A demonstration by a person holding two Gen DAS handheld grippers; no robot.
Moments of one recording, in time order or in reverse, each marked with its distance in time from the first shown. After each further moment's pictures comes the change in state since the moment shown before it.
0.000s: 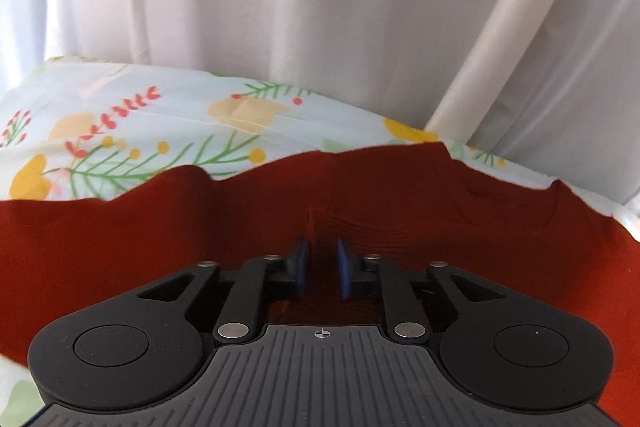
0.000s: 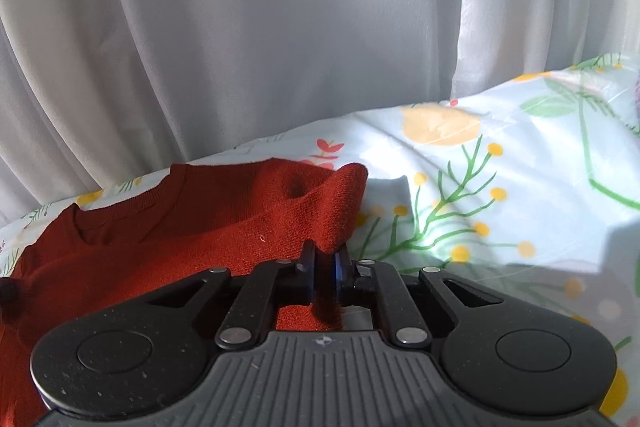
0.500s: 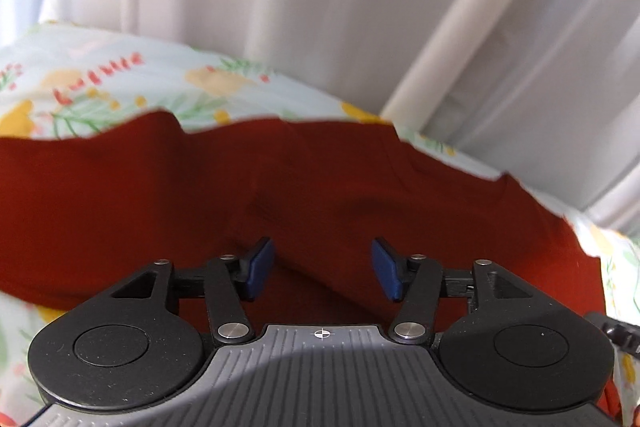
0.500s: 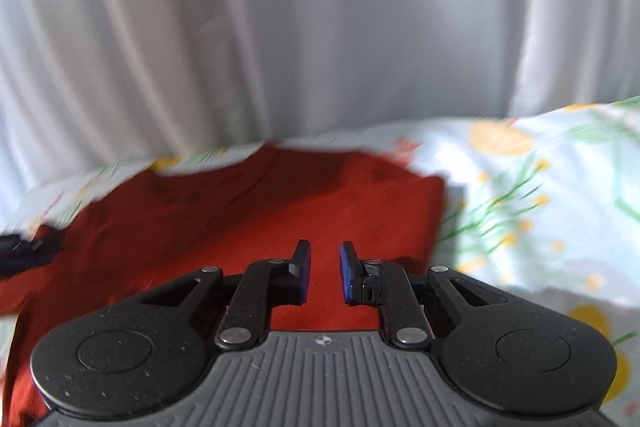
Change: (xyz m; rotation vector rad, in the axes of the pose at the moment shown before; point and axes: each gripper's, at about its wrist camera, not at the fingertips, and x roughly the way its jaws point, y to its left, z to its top) left arm -0.012 -0.022 -0.034 -0.065 0.027 -0.108; right arm -0.033 0.036 -0.026 -0.167 0.037 0.171
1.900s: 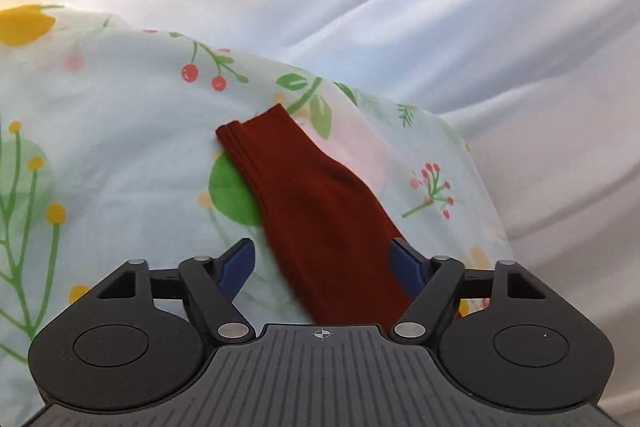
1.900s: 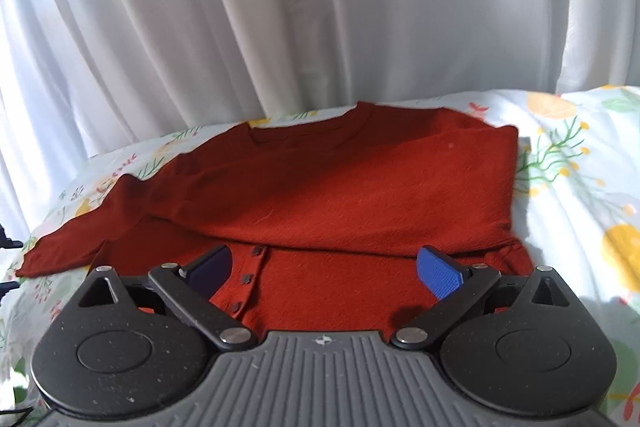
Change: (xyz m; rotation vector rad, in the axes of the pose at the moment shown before) left arm -0.144 0.347 -0.030 -0.917 -0.315 0.321; right arm -0.058 0.057 -0.043 -0.011 0.007 0.106
